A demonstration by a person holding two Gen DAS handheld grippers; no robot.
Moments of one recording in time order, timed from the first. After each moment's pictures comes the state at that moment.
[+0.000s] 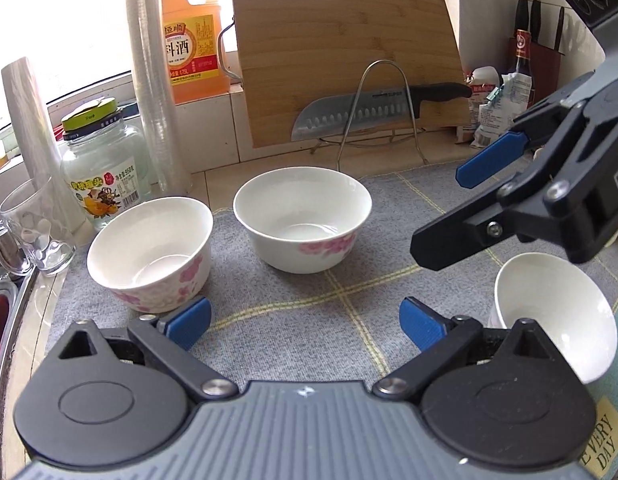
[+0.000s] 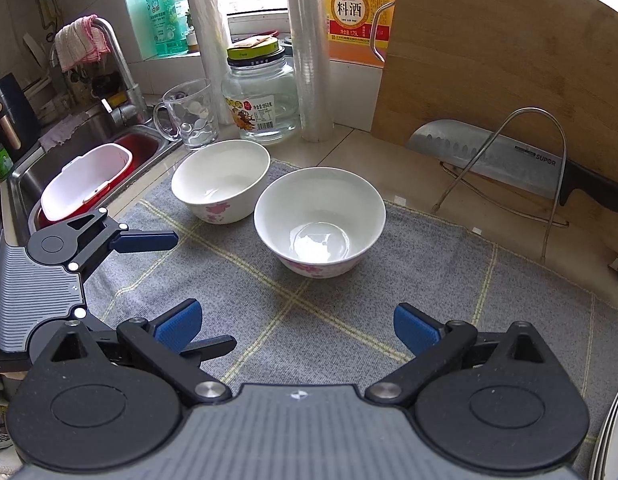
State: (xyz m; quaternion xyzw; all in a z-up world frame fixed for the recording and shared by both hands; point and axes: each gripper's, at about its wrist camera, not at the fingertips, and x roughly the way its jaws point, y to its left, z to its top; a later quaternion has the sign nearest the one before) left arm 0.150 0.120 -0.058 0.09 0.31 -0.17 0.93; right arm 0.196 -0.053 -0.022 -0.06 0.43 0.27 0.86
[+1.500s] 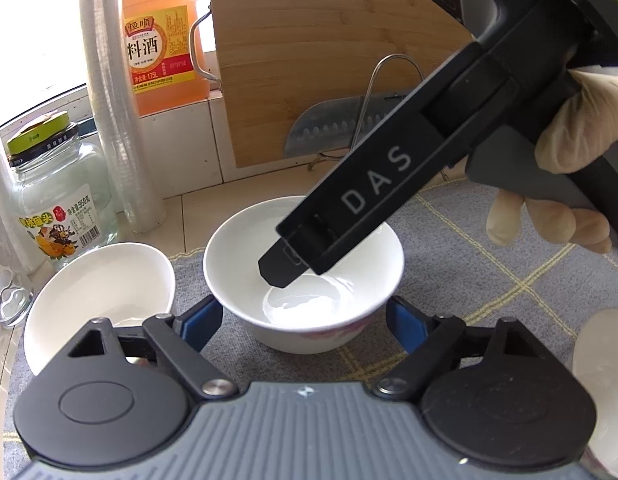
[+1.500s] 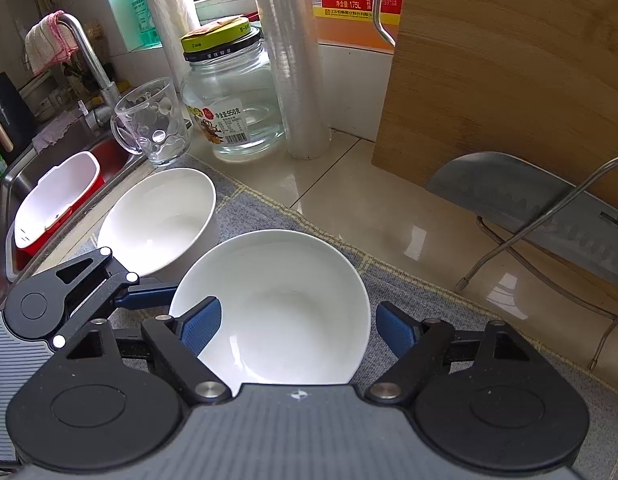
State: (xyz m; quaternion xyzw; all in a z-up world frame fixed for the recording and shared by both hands) left arm 0.222 0.116 -0.069 0.10 0.29 -0.18 0.93; right arm 0.317 -0.026 -0.065 -0.07 0.46 0.32 0.83
